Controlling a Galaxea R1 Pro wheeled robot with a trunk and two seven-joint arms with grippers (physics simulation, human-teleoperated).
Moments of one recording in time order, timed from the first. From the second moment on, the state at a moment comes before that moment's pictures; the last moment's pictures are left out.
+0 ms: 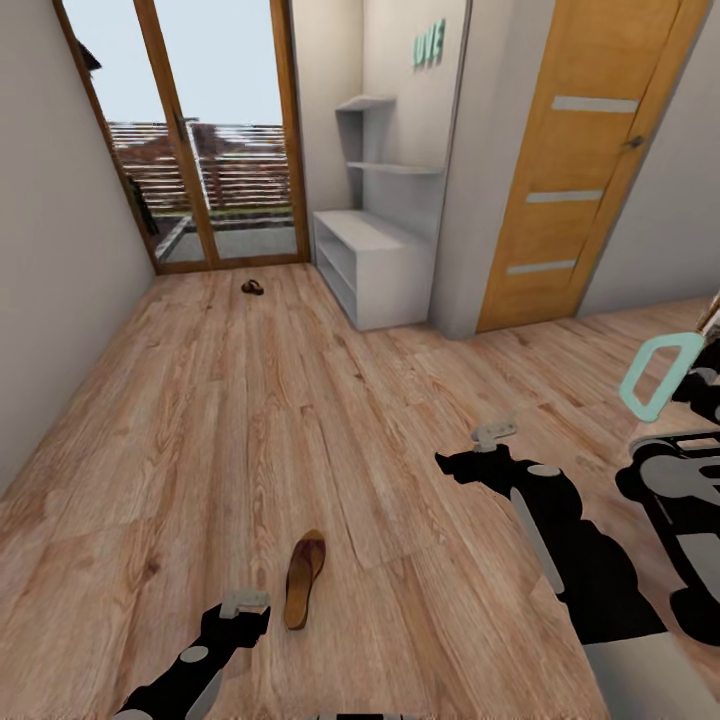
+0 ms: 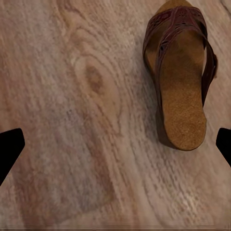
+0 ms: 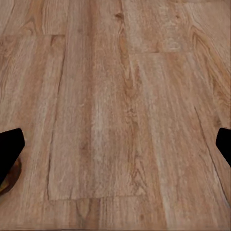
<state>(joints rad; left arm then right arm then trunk) -0.52 0.01 -0.01 -0.28 -0.05 -0.14 0.00 -0.59 -0.11 0.13 -1.42 -0.04 0.76 0.18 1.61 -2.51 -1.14</state>
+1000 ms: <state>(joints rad) -0.58 -0.02 -0.01 -0.33 -0.05 -0.02 0.00 -0.59 -0.10 0.13 -1.38 -0.04 0.76 0.30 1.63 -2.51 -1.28</state>
